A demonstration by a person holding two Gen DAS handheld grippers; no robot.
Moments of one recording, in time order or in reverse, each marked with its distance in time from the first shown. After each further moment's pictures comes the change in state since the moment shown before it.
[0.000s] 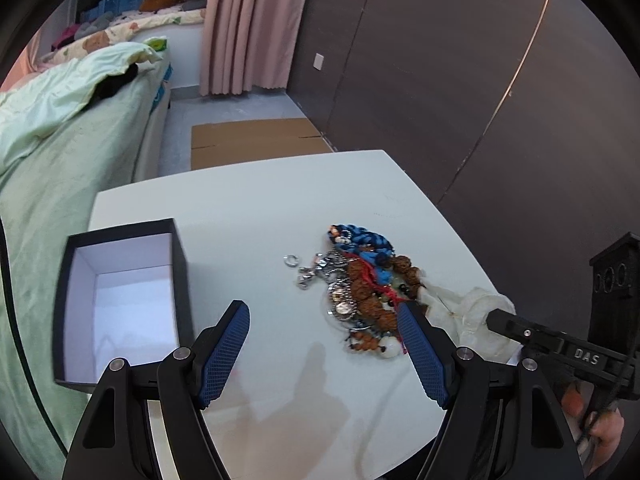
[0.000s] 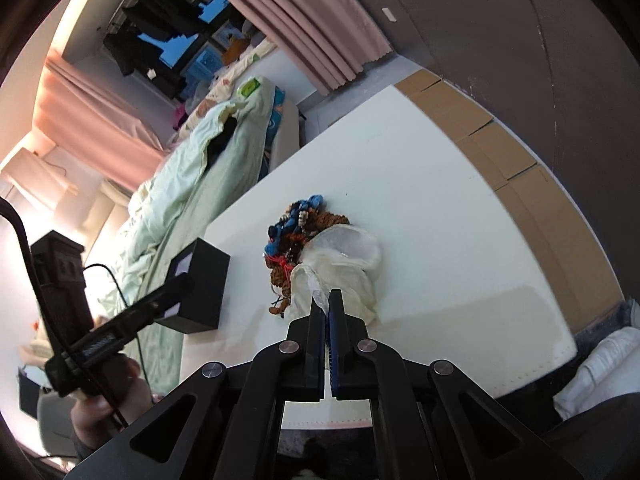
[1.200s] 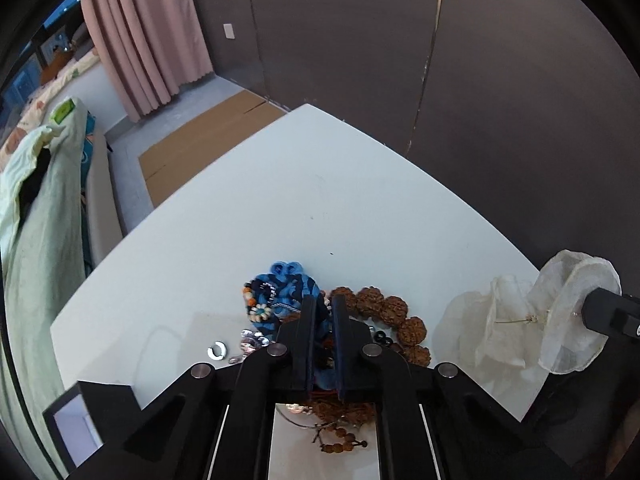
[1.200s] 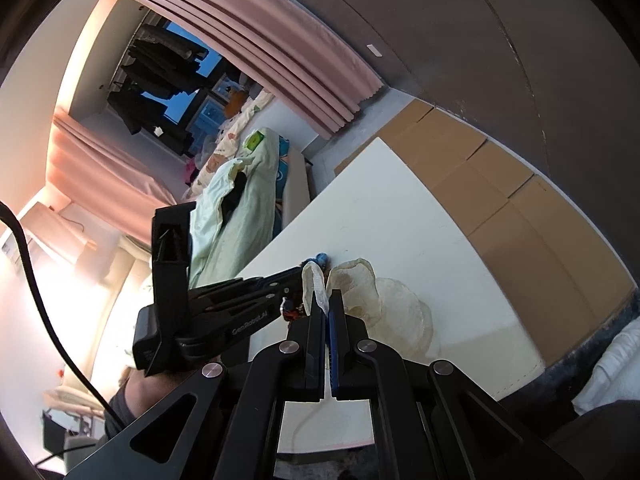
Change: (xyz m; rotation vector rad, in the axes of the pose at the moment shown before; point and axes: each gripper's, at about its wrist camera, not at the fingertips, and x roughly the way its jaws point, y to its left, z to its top) left arm 0.091 -0.073 0.046 0.405 0.201 0.065; right arm -0.027 -0.015 0.015 0.107 -0.159 0.081
